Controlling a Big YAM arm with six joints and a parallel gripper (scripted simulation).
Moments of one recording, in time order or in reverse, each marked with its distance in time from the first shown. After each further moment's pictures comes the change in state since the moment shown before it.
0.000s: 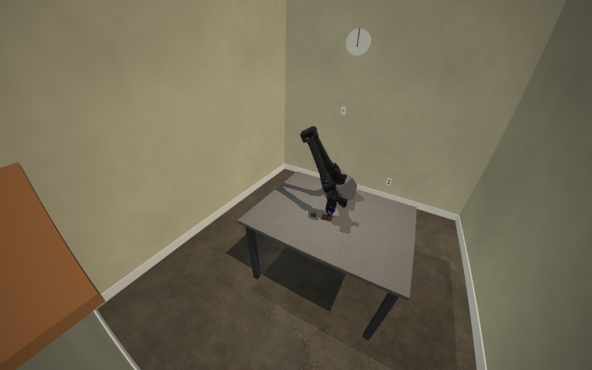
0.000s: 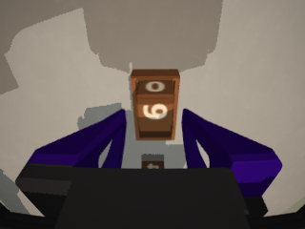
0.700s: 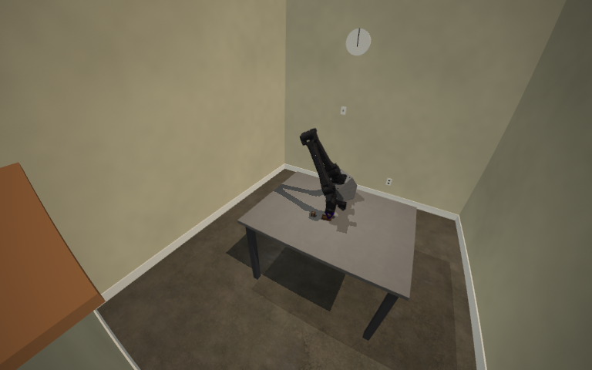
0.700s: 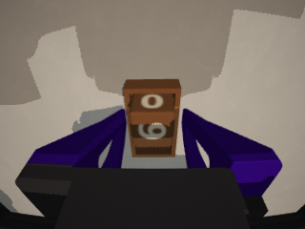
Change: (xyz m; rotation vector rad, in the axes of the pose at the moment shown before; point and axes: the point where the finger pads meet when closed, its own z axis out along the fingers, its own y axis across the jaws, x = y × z) arm 0.001 -0.002 0.024 0.000 0.001 0.007
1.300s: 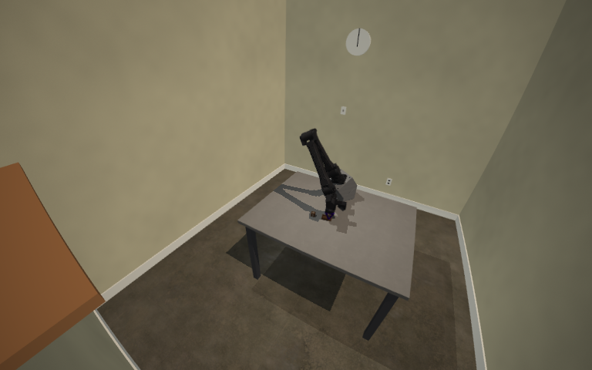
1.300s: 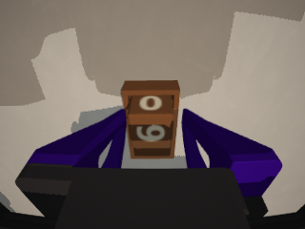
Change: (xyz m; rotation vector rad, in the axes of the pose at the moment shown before) arm 0.000 -0.001 0.002 0.004 0.000 -0.004
